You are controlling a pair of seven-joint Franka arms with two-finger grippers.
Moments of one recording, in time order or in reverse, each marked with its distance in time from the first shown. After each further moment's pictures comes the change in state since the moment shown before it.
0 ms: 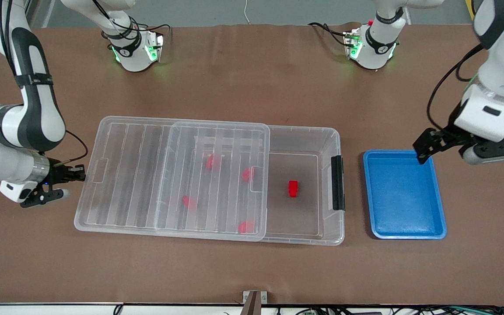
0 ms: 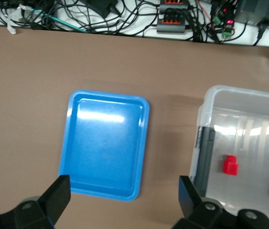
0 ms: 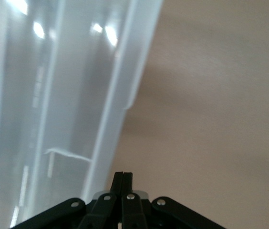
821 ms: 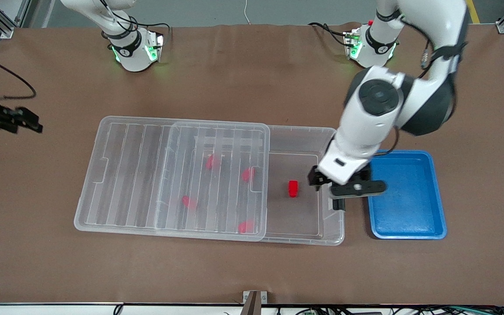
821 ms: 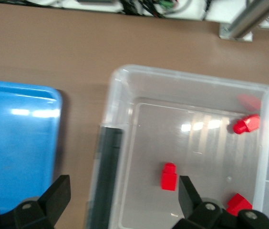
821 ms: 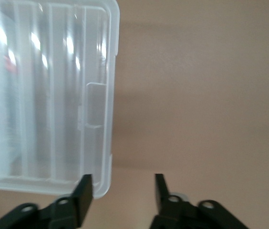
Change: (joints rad) left arm -0.229 0.242 -0.001 -0.019 0.012 0.259 -0.283; right arm -0.008 -0.269 -0.018 0.094 -0.132 -0.313 0.211
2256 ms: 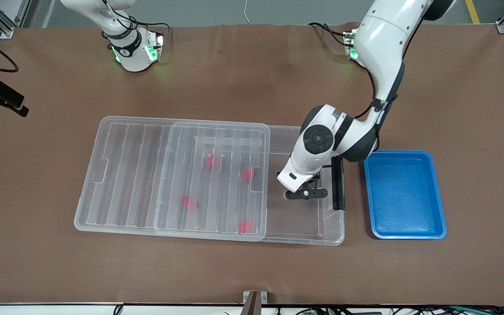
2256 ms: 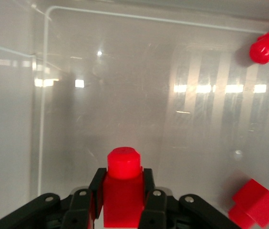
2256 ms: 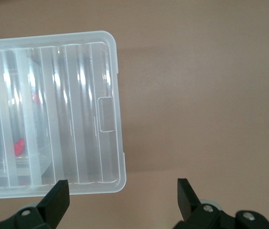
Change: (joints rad) left arm -0.139 0.323 -0.017 -0.118 -0.093 0.327 -0.037; right arm 0.023 -0.162 0.013 0.090 -0.010 -0.119 0.246
